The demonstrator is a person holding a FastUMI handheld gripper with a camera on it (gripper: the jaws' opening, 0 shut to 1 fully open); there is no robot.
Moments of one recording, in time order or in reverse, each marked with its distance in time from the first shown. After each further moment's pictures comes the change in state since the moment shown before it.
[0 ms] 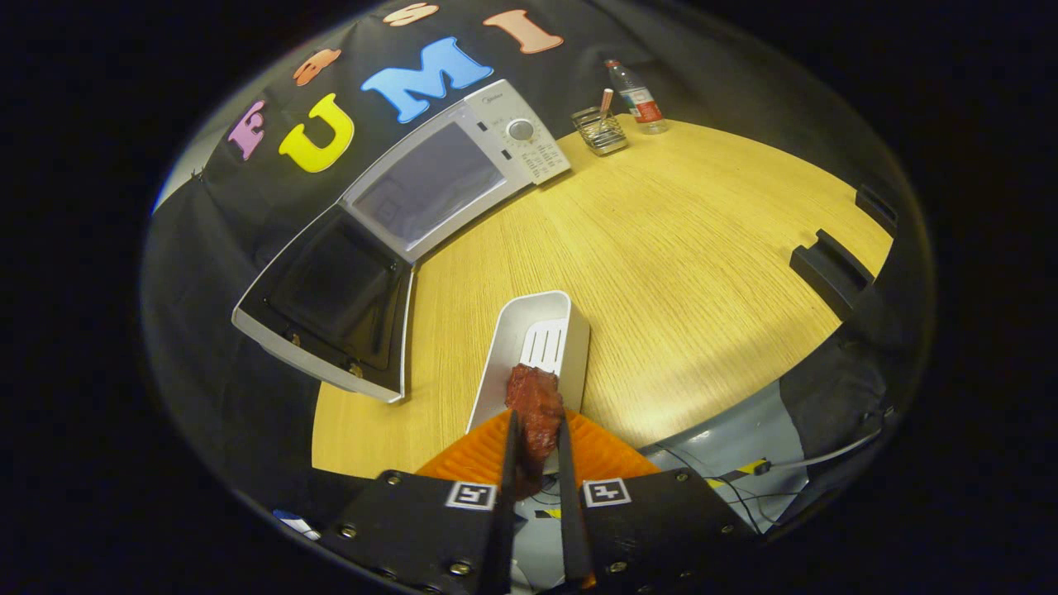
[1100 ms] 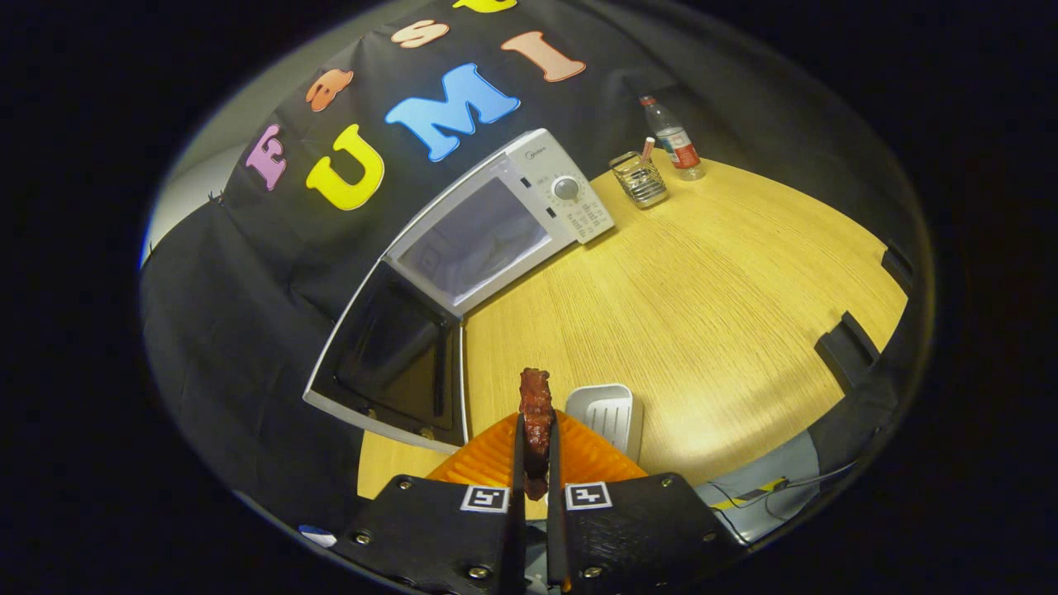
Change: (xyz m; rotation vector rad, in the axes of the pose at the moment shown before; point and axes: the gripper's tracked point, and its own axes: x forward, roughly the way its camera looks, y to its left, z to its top) arm -0.027 0.069 0.088 -0.011 -0.095 0.143
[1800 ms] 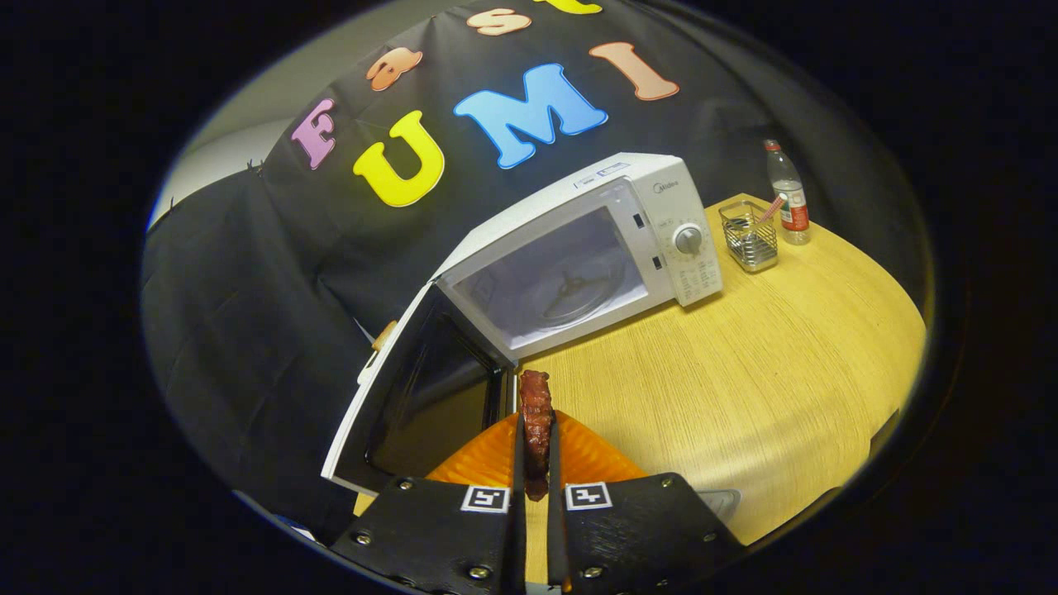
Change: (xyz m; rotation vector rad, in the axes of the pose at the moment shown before) arm 0.102 0.095 0.064 -0.182 -0.075 0.081
